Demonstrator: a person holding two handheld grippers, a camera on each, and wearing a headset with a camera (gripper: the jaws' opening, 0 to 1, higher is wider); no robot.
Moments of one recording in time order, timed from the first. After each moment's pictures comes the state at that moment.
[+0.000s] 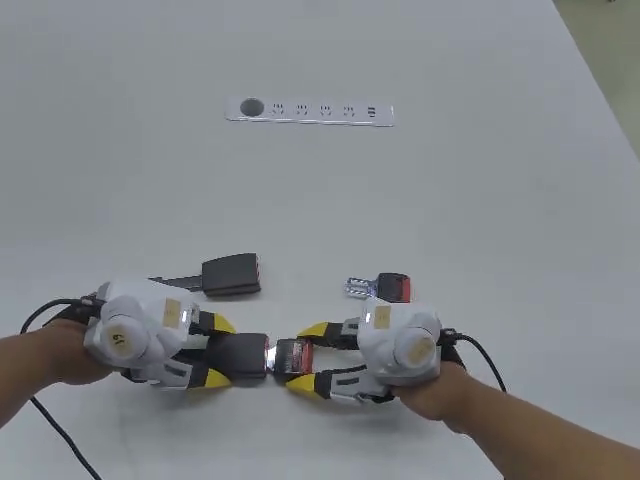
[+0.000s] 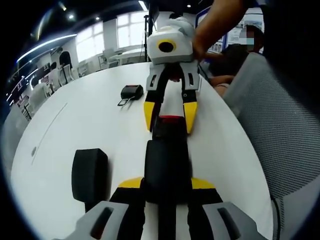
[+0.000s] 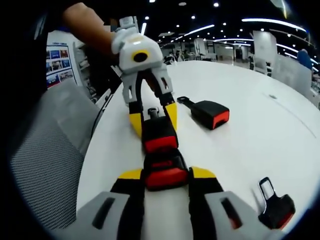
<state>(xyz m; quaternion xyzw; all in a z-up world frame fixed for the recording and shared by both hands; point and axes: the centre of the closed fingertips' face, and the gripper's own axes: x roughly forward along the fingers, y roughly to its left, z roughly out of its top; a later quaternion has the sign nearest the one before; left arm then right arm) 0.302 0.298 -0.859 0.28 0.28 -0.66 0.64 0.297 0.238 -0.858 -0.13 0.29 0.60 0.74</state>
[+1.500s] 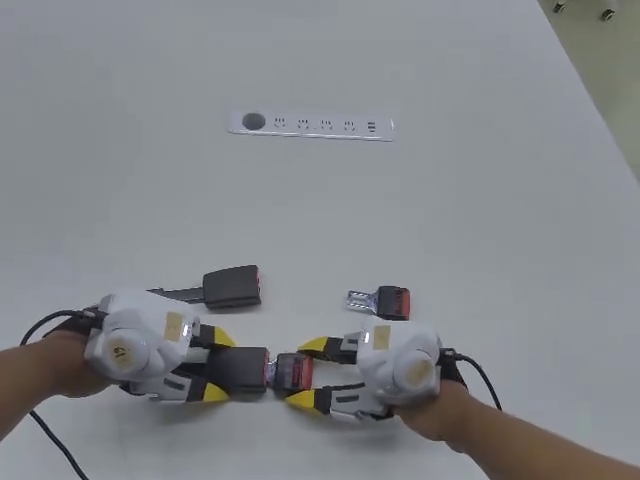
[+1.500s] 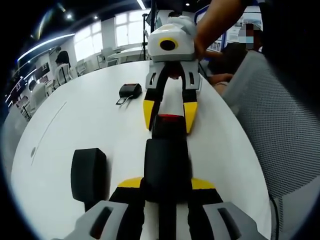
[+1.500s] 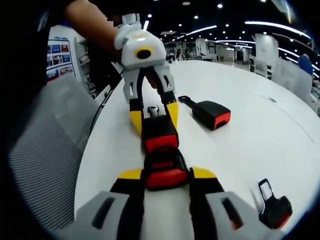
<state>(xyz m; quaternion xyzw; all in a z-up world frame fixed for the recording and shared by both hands) 0.300 0.298 -0.860 0.29 0.29 -0.66 0.63 0.295 0.239 -0.859 -0.15 0.28 0.59 0.74</state>
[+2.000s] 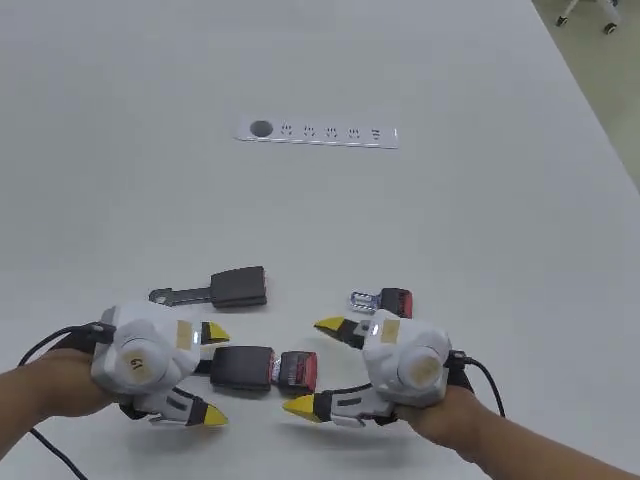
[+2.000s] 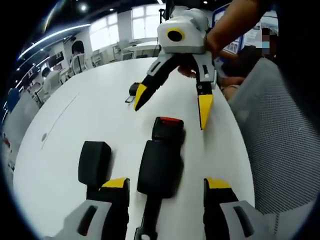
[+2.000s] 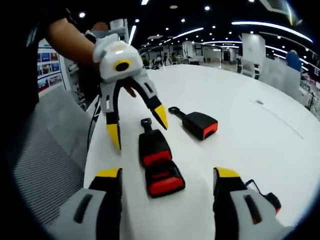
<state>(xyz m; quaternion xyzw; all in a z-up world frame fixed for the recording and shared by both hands) 0.292 0.311 -0.831 0.26 0.31 -0.59 0.70 0.303 0.234 -0.824 -0.12 0.27 0.55 0.78</state>
